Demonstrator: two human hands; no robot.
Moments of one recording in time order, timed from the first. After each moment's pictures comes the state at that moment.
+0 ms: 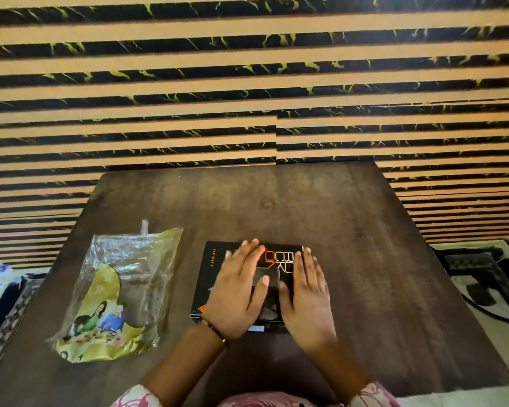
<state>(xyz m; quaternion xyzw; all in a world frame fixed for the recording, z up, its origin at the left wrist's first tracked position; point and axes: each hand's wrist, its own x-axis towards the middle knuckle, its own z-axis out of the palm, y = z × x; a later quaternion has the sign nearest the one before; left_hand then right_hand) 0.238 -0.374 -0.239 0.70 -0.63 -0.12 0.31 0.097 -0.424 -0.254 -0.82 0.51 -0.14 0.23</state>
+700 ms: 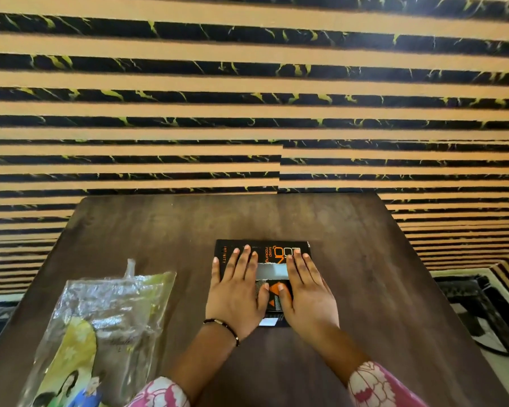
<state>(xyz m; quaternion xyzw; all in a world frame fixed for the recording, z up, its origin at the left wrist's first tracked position) 0.295 -0.463 -0.257 0.78 -0.61 -0.05 0.12 0.155 -0.527 -0.263 -0.86 0.50 -0.08 0.06</state>
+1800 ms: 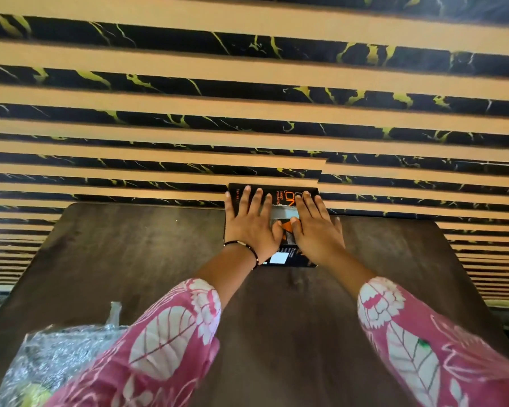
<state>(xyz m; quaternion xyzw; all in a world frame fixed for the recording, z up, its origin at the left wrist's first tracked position) 0.405 -0.661 -0.262 0.82 -0.57 0.01 0.05 0.281 -0.731 -0.254 -0.87 0.48 0.00 0.12</state>
